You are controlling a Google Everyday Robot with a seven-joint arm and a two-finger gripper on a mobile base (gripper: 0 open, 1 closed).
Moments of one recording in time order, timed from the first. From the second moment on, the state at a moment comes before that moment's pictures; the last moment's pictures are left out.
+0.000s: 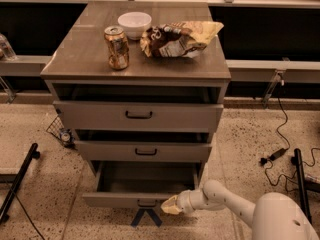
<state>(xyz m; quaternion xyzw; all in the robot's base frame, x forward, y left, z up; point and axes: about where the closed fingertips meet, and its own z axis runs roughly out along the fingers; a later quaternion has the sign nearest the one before) 0.513 -0.042 0.183 -0.47 0.74 0.40 0.27</state>
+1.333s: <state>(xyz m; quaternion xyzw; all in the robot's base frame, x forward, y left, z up) 0.463 -0.079 0.195 -0.47 0.74 0.44 0.21</state>
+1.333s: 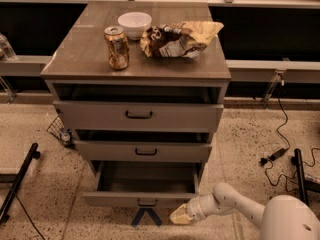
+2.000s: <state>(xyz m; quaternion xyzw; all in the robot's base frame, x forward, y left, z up) 0.494 -0.054 0.170 -0.46 0.74 0.43 0.23</state>
